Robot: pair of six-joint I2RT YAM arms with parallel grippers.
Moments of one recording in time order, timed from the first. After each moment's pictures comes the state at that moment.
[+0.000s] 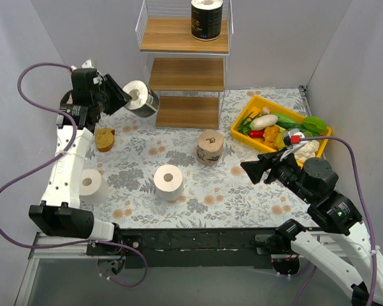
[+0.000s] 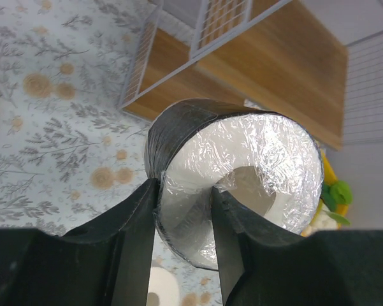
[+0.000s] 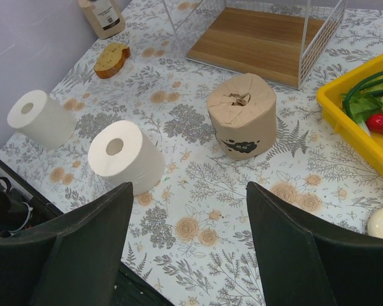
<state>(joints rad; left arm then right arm) -0.08 1.38 1.62 -0.75 0.09 -0.64 0.64 0.51 0.87 -0.54 -0.04 0.32</state>
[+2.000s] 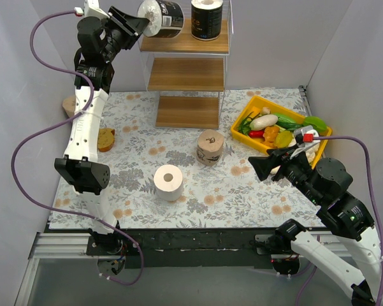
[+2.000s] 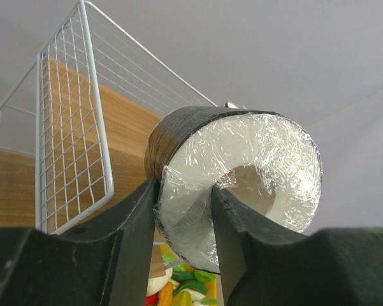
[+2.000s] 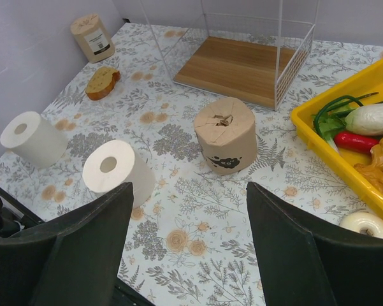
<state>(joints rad) -0.14 1.90 2.33 -0.29 0.24 -0.92 0.64 0.51 0.98 -0.60 0.03 0.28</state>
